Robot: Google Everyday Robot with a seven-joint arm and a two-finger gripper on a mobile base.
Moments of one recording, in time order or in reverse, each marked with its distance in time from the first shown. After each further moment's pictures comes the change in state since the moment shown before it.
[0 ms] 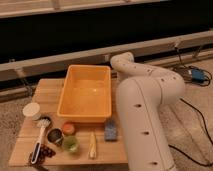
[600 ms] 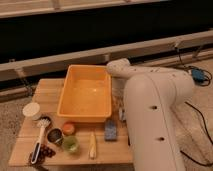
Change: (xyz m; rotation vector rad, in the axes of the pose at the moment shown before) arm 0.077 0.000 0.013 -0.018 0.113 -0.084
